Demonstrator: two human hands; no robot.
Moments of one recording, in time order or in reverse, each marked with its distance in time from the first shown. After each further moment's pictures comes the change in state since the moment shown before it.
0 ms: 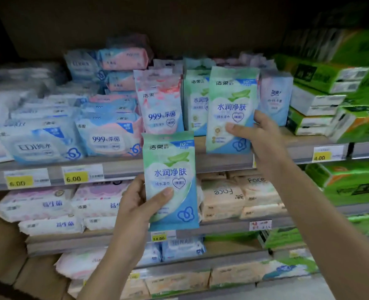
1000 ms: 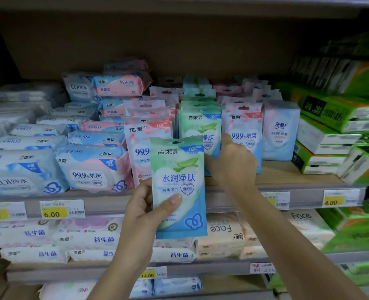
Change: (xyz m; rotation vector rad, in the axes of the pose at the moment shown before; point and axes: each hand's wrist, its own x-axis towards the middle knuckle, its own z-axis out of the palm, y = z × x) left_hand 0.058 0.008 0.050 -0.059 0.009 0.098; right_hand 0.048 0.005 0.038 -1.268 0.158 -0.229
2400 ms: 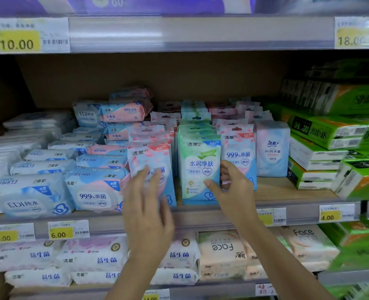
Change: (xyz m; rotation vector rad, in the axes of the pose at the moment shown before) left_hand 0.035 -0.014 -0.001 1.202 0.316 1.028; right_hand -0.017 0.033 0.015 0.668 0.010 -0.051
